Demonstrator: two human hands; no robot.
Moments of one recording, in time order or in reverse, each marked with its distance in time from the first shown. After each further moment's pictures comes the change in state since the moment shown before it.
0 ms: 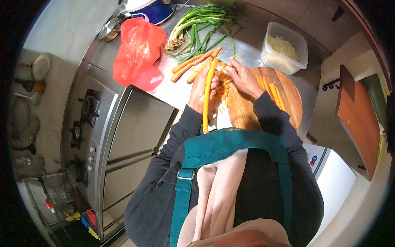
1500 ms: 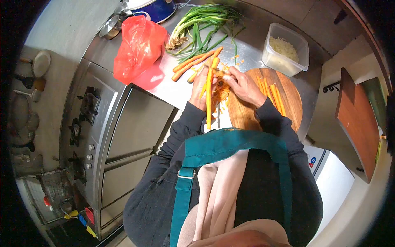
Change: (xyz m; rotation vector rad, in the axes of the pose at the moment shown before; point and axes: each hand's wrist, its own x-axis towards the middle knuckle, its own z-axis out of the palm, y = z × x) left_hand 0.007 -0.010 -0.003 0.031 0.053 0.269; right_hand -0.016 -0.027 -0.003 0.058 -0.074 0.005
